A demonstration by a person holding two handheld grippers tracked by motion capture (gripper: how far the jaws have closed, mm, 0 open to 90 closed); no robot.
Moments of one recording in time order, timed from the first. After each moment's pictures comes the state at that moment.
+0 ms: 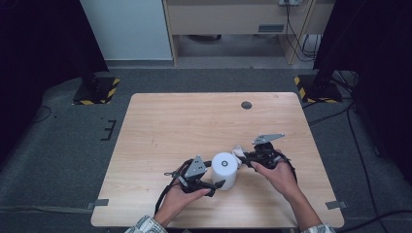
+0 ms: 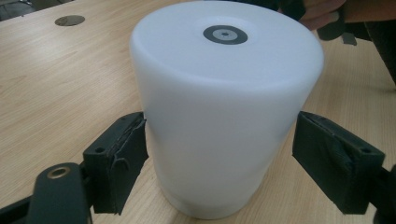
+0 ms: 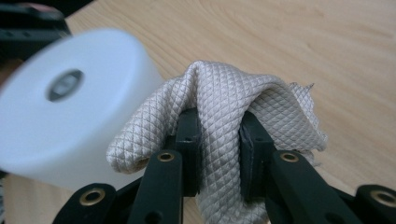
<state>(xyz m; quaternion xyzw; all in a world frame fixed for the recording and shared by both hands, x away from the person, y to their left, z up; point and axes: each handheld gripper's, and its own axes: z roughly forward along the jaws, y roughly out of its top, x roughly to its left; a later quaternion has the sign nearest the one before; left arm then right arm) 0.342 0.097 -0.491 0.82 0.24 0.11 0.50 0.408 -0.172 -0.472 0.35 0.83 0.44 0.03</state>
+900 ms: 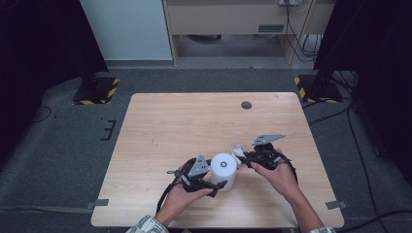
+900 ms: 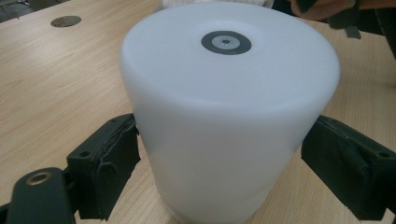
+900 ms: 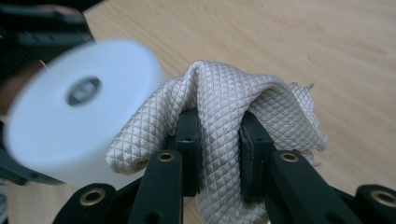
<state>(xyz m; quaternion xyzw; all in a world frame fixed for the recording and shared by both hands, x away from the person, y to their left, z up) 0.346 0.090 -0.491 0.83 0.23 0.12 0.49 0.401 -0.170 -0.462 0.33 0.83 0.45 0.04</state>
